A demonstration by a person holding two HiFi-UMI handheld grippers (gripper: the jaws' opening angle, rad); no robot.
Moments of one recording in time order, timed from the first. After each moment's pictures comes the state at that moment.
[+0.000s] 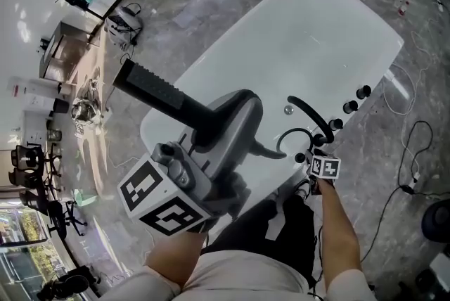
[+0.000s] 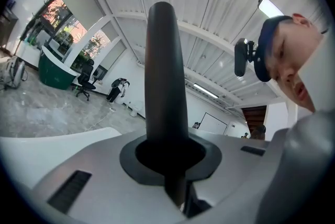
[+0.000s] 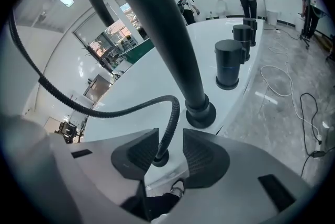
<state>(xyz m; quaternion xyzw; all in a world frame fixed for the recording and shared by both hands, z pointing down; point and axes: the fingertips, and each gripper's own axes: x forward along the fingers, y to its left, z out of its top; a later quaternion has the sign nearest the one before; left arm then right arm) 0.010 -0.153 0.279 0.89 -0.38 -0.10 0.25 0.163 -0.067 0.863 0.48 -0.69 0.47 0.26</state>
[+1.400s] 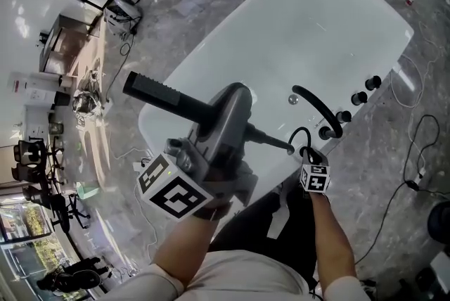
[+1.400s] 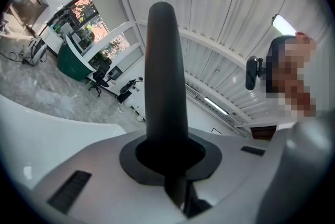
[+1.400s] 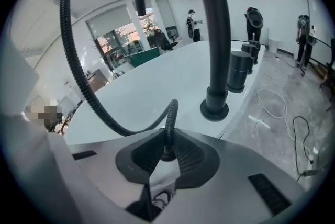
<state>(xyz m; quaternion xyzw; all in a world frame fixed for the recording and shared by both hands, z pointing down) -0.012 -0.170 0.359 0.84 -0.42 -0.18 0.30 0.134 -0.047 0.865 0.52 -0.73 0.36 0.27</state>
